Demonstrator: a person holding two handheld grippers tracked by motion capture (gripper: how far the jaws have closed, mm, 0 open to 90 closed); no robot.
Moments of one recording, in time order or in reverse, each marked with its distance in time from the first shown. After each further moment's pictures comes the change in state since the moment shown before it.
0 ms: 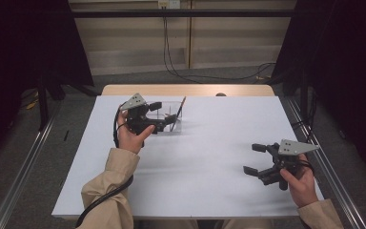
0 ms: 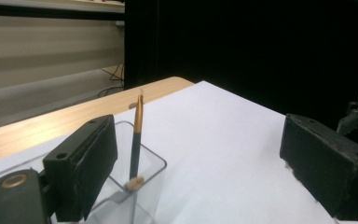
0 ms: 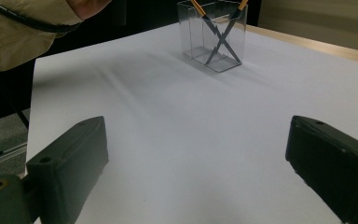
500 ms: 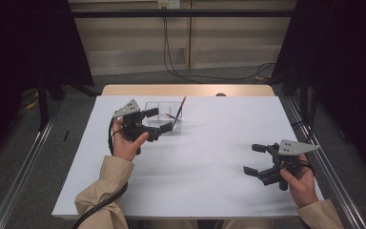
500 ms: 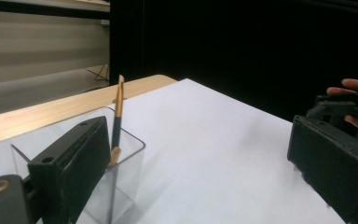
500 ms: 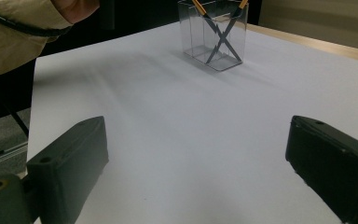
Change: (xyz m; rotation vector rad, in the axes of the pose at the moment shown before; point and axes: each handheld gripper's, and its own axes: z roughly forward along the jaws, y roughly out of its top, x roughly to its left) left arm -0.008 -0.010 -0.017 -0.007 -0.078 -0.012; right arm 0.000 -0.001 0.000 0.000 -0.002 0.001
